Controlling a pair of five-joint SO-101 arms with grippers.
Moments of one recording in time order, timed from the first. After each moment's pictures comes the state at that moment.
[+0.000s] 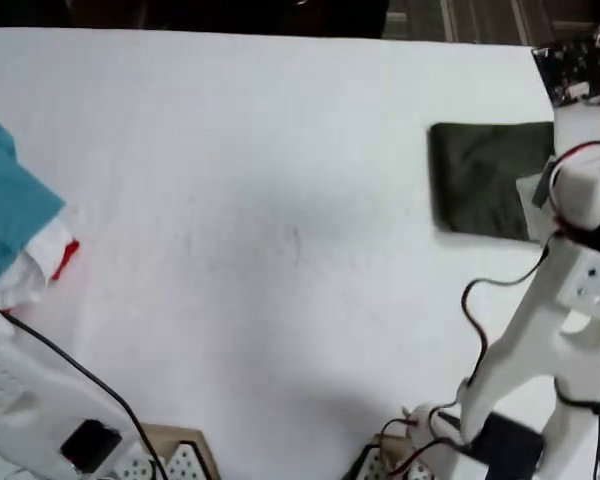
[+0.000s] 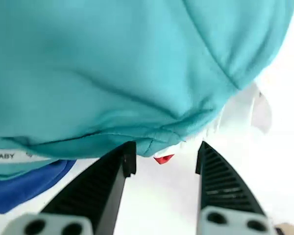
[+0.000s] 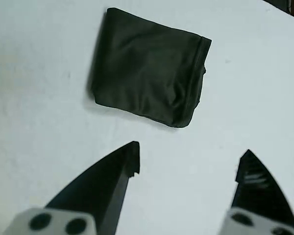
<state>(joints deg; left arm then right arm) -59.1 23.2 -29.8 100.2 -41.4 20.0 -20.0 -21.1 100.0 38.3</state>
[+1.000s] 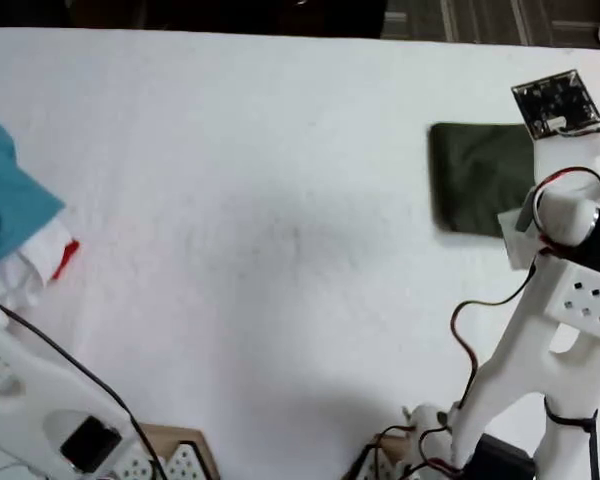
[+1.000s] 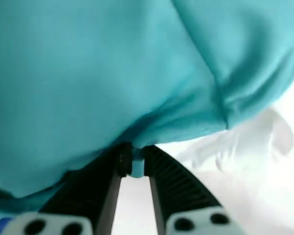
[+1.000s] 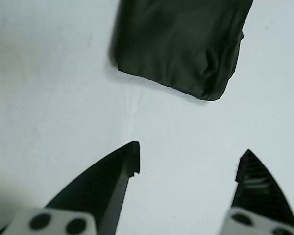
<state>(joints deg) -58.9 34.2 -40.9 100.1 -43.8 20.0 -25.5 -6.2 100.0 38.1</state>
